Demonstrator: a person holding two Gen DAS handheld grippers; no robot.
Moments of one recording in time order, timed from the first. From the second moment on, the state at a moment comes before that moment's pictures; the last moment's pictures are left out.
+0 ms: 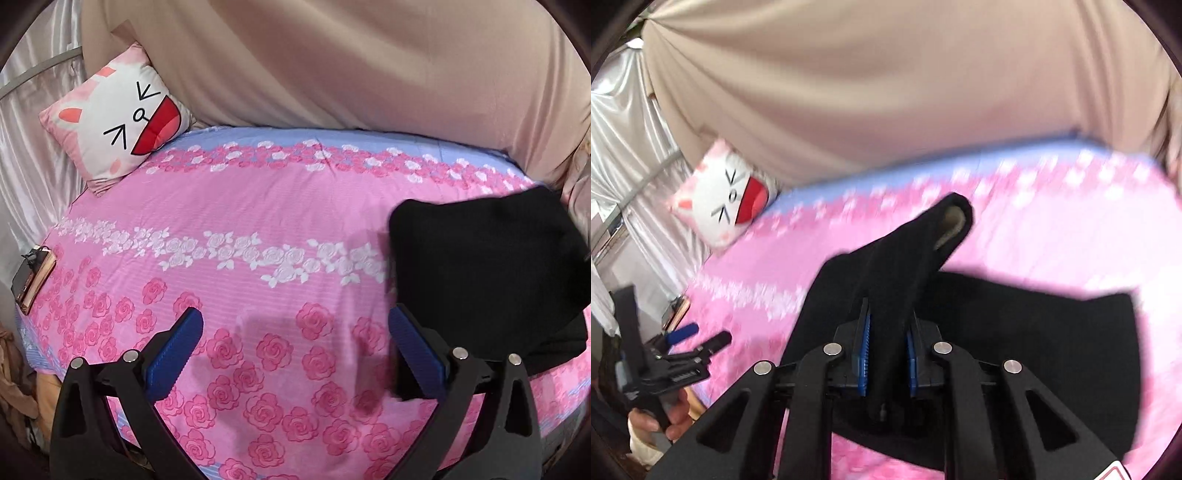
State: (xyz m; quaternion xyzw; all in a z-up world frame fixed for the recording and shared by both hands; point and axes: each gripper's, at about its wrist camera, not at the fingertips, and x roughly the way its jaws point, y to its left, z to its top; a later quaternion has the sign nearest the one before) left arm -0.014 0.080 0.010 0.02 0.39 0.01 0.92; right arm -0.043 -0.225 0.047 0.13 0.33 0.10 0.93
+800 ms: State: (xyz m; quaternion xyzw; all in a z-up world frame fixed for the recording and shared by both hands) left arm 0.022 -0.067 -0.031 0.02 0.46 -0.15 0.88; right arm -0.100 -0.389 -0.029 0.17 0.39 -0.08 0.90
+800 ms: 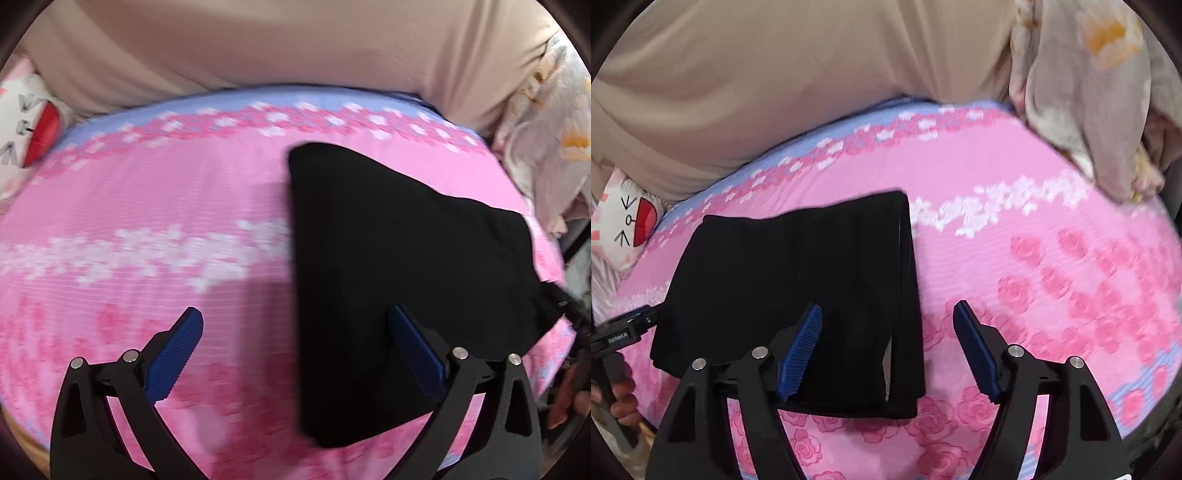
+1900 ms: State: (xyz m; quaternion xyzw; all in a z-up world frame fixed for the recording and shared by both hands) left arm -0.026 0.057 0.003 0.08 0.35 0.01 0.93; right arm -0.067 -0.252 0.016 0.11 0.36 0.00 0.92
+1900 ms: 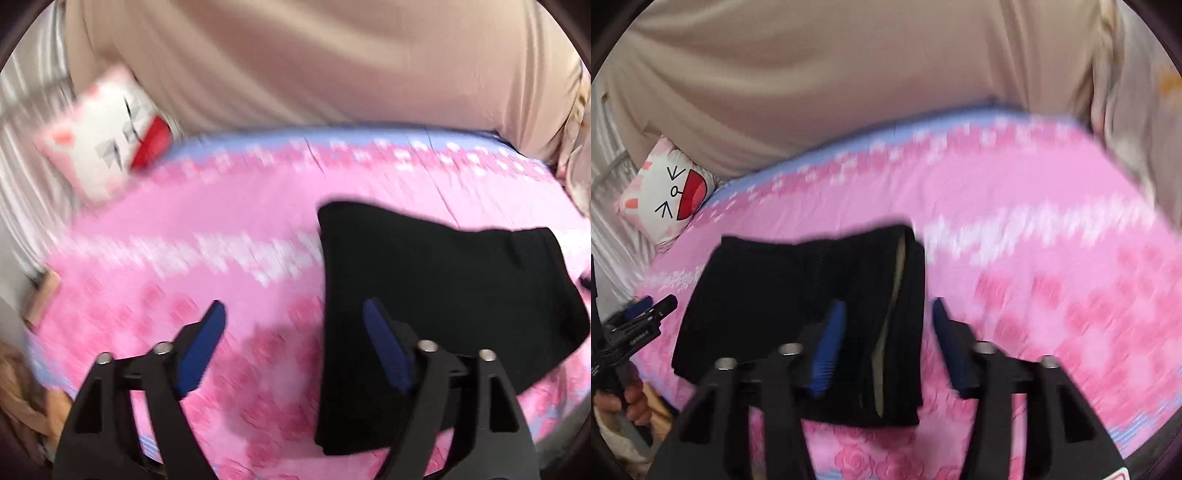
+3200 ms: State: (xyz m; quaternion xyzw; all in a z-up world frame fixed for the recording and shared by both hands) left arm -0.021 0.128 -0.024 0.04 0.39 0.07 0.92; right arm 0.113 -0.026 -0.045 -0.04 0.46 0.15 0.88
